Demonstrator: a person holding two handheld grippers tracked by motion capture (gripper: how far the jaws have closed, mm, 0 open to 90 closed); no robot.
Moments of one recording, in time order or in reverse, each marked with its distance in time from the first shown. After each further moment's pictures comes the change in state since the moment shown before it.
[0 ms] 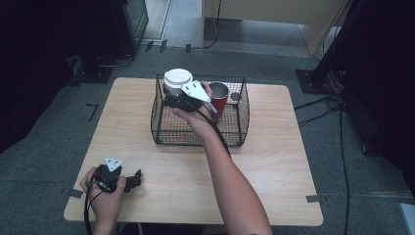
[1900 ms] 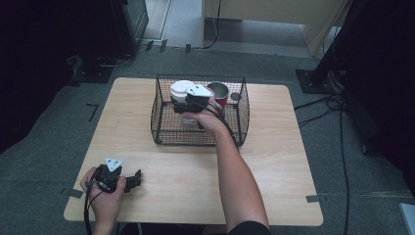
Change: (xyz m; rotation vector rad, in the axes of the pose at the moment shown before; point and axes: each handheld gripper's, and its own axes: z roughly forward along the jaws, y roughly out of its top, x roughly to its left) left arm 0.000 0.000 0.000 0.000 0.000 0.000; right arm -0.040 -0.043 0.019 0.264 0.111 -0.054
